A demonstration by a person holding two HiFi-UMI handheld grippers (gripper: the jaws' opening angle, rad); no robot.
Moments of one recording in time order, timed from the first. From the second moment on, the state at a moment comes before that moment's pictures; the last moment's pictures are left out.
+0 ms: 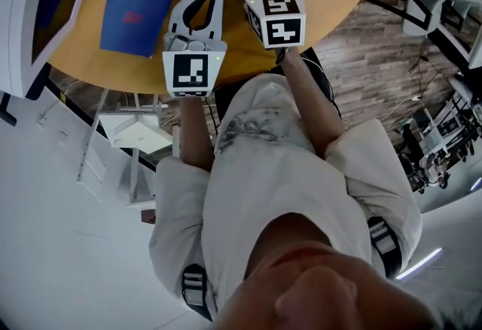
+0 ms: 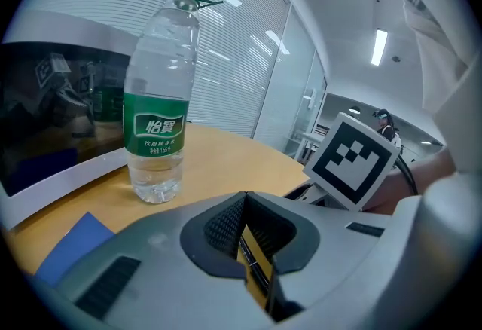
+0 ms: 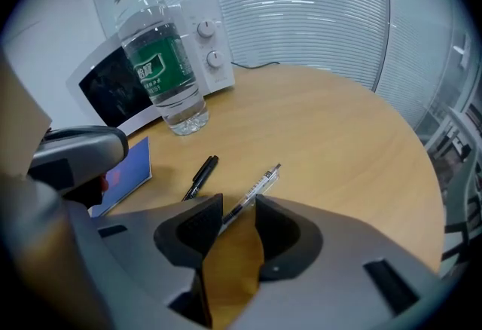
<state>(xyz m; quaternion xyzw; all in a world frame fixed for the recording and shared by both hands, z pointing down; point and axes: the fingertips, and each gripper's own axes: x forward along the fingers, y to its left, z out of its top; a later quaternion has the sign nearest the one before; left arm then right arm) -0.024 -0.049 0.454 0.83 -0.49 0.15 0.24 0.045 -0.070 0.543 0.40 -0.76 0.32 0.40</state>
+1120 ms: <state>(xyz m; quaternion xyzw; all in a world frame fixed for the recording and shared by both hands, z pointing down) 0.005 -0.032 0.469 0.71 -0.63 0.15 0.28 0.066 -0.075 0.541 0.22 -0.84 0.22 0.45</state>
